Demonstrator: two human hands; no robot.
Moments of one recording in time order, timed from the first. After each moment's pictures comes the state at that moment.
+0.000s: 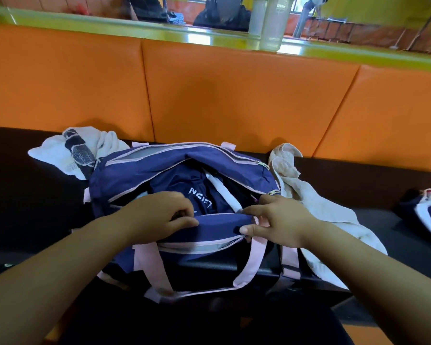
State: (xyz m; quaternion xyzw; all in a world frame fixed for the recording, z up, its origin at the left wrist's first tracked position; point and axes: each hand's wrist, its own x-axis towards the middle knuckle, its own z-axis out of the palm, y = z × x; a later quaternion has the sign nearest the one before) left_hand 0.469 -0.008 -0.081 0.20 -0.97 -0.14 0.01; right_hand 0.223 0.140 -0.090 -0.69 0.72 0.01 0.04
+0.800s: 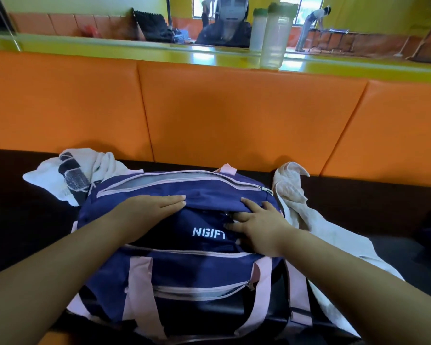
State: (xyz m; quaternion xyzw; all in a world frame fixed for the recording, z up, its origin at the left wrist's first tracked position) left_hand 0.453 -0.077 -0.084 0.20 -0.98 0.02 -0.05; right_hand 0.202 0.064 -0.111 -0.73 0.66 0.18 0.00
